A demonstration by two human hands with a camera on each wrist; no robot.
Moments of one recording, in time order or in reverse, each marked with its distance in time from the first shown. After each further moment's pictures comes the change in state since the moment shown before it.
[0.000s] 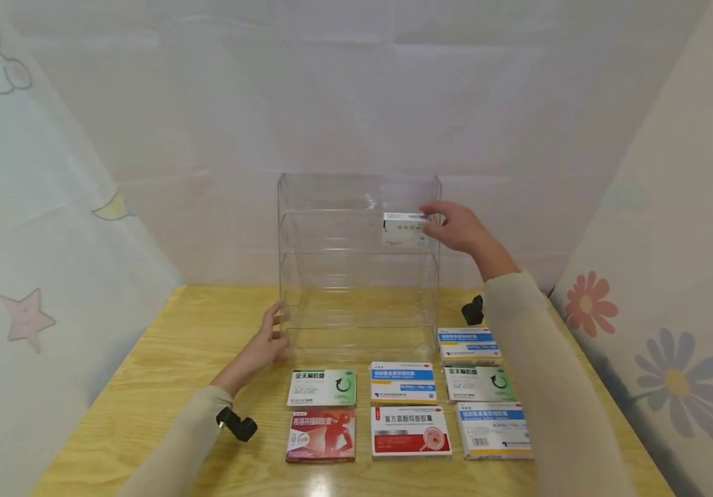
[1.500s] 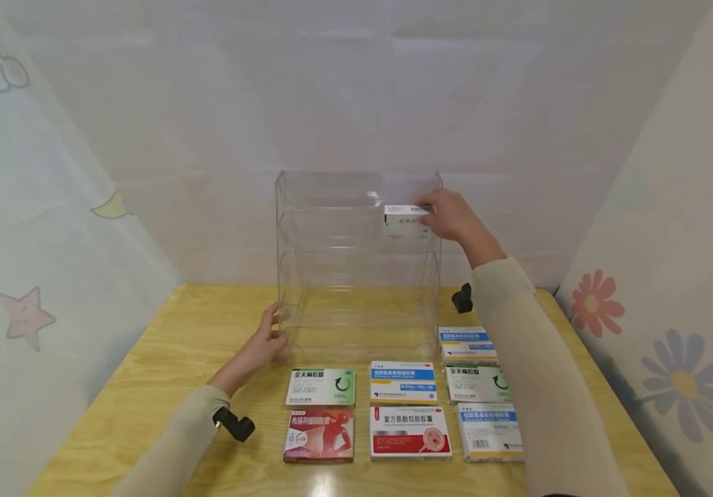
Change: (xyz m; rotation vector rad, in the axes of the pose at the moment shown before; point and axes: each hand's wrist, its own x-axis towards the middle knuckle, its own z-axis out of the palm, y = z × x) left_hand 0.011 -0.026 -0.010 0.052 0.029 0.019; right_hand 0.021 -0.023 0.000 -0.192 0.039 -0.083
